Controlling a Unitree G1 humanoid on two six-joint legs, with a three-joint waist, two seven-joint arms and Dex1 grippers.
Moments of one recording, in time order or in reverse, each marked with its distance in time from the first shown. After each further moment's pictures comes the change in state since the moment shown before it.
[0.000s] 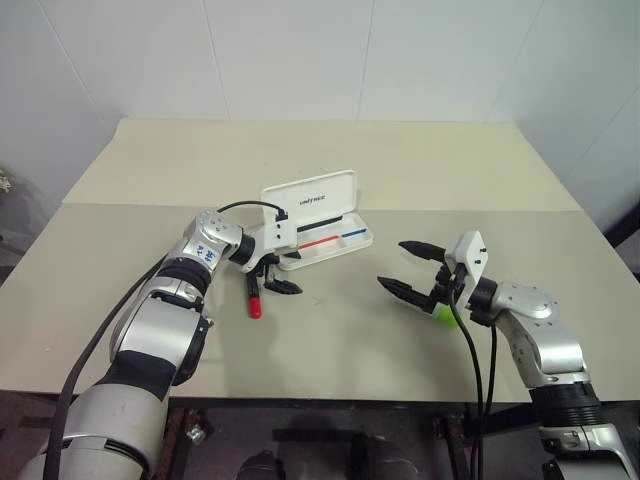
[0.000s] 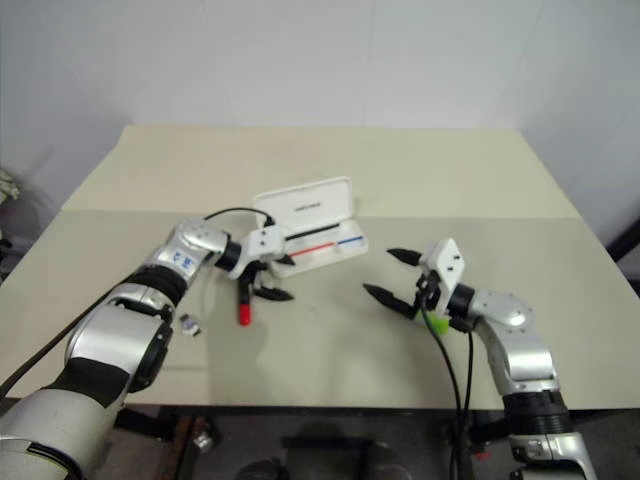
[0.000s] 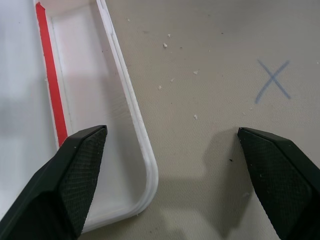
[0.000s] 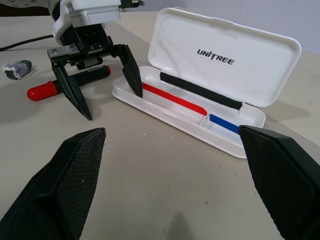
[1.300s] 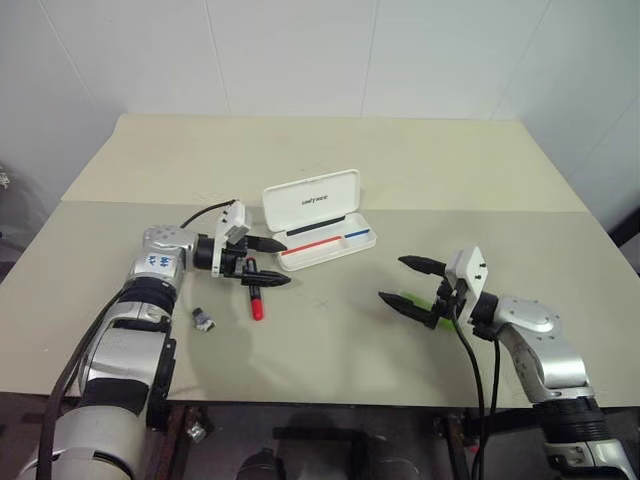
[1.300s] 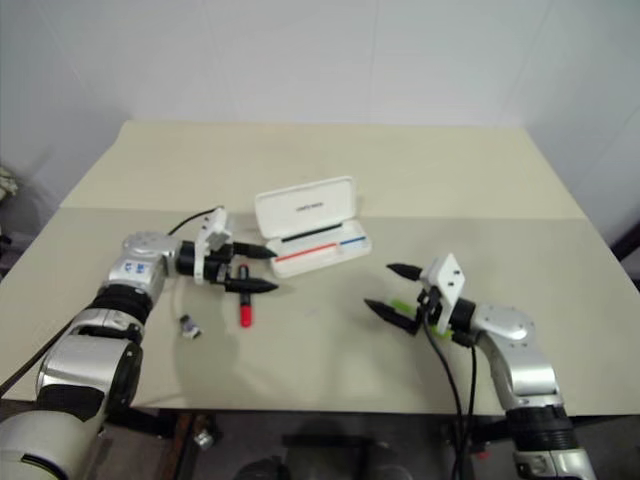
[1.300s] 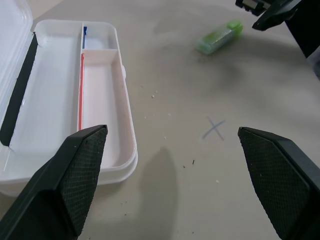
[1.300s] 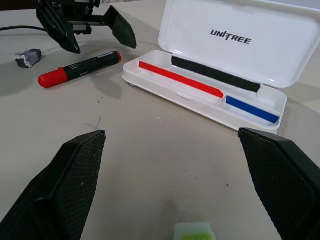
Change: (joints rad) left arm 0.141 0.101 0.187 -0.154 -0.344 0.165 -0.235; right arm 0.079 0.000 -0.003 -0.050 0.000 0.003 0.008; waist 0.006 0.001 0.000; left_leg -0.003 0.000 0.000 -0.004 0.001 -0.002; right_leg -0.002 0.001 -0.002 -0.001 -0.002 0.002
